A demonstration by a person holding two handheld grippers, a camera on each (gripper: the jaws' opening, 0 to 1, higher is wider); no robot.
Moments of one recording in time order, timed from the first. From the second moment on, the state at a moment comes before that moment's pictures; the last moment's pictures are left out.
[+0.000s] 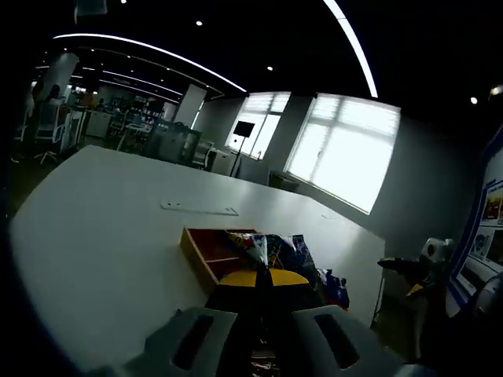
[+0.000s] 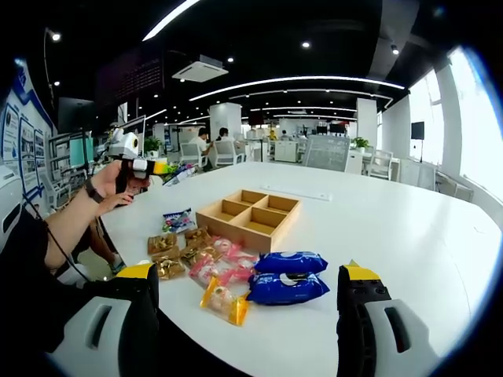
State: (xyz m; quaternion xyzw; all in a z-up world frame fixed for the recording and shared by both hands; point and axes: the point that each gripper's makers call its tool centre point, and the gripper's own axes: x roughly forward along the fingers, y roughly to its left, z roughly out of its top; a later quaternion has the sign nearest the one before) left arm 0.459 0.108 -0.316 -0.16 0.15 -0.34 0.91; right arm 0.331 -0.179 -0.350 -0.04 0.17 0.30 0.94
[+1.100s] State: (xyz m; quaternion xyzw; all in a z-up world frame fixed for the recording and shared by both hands) left arm 0.550 0.072 -0.337 -0.13 0.18 -0.30 0.93; right arm 0.332 -0.188 -0.349 -0.04 0.17 0.29 0.94
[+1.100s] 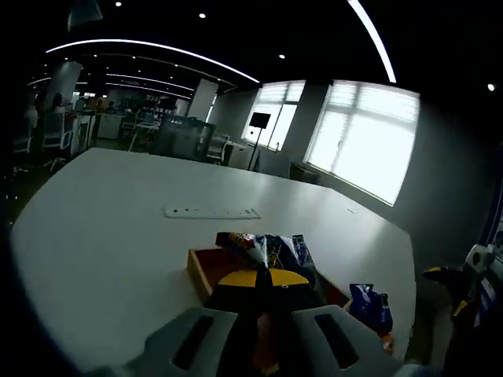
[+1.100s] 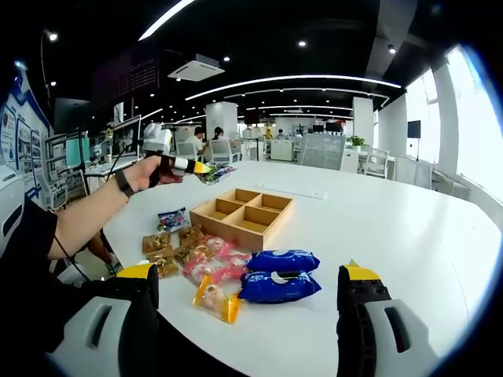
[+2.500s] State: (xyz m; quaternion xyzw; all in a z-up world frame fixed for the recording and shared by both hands) left arm 0.581 0.067 -0.349 -0.13 0.18 -0.27 0.94; right arm 0.333 -0.189 -0.351 -0.04 0.17 0.29 0.94
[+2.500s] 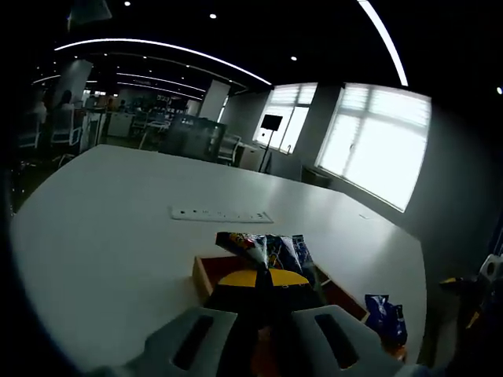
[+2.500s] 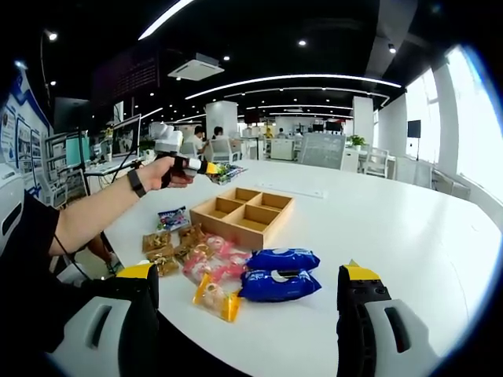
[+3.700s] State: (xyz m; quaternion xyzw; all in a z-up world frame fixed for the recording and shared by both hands) left arm 0.592 0.061 -0.357 -0.12 0.18 -0.25 0.94; right arm 0.334 -0.191 -0.351 -0.04 0.18 0.29 0.94
